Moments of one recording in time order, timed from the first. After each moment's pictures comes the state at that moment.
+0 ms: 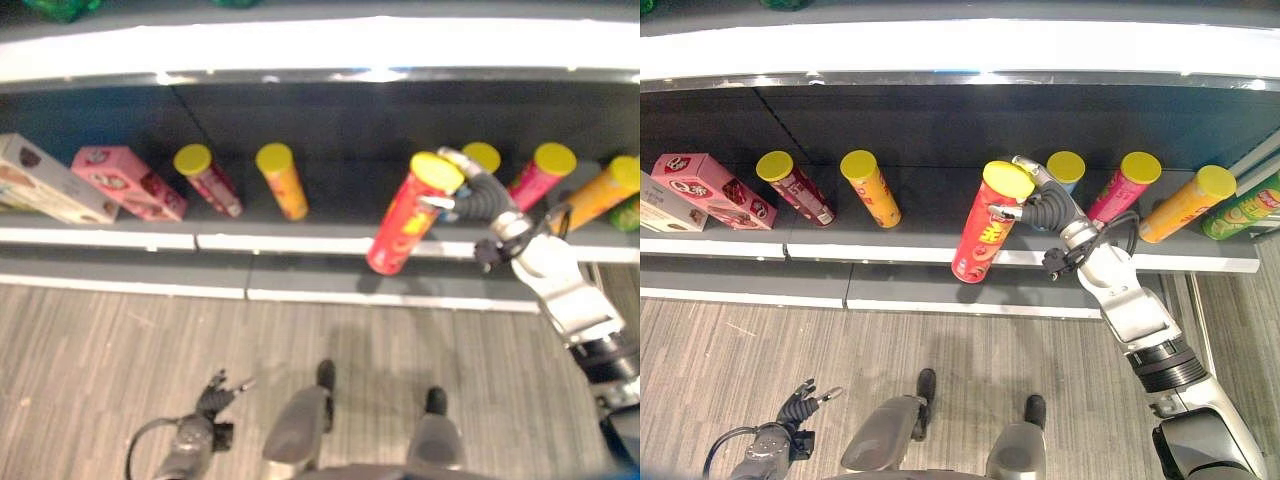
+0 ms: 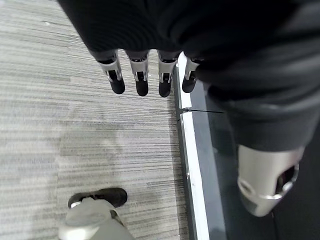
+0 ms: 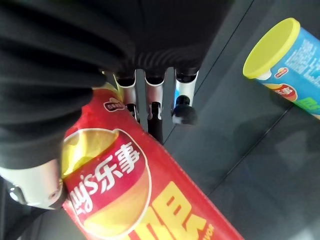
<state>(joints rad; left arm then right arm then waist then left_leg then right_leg) 0.07 0.36 -0.07 0.88 -0.22 -0.10 0.04 -0.50 -0.71 0.27 0.01 0.09 -0.07 0.03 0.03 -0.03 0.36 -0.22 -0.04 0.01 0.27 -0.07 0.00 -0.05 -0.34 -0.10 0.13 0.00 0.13</state>
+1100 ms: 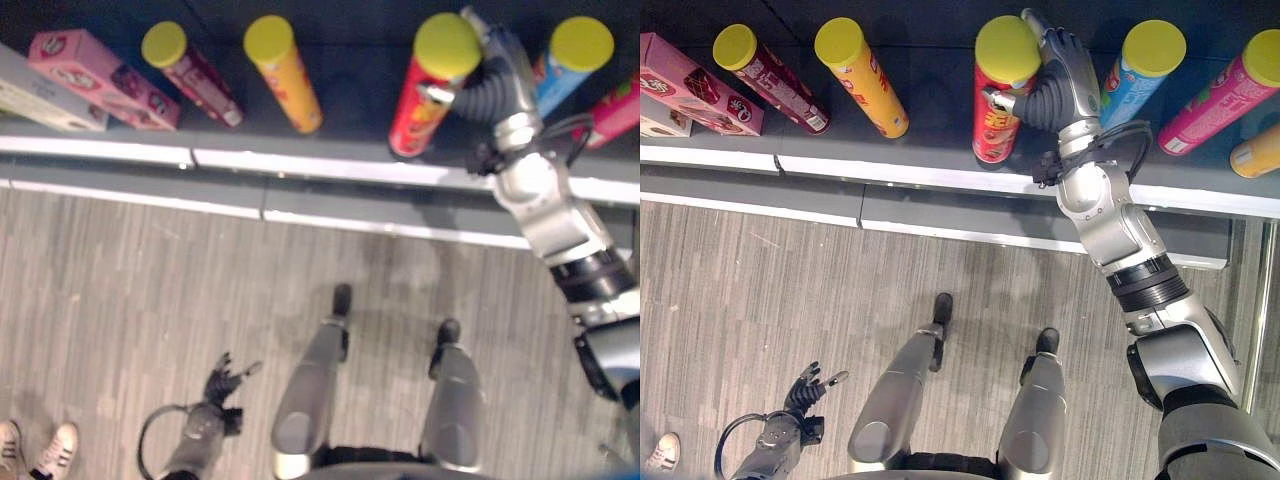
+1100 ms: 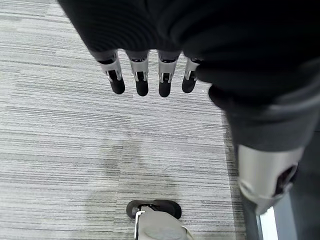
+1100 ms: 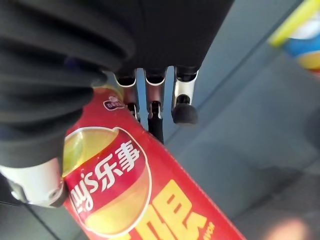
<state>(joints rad) 0.06 0.33 -0.12 0.81 -0.29 -0.14 0.14 -0.92 -0.66 0.35 0.22 -0.33 -0.04 -0.35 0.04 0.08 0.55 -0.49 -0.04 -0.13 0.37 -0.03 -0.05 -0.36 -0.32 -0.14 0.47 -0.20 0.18</state>
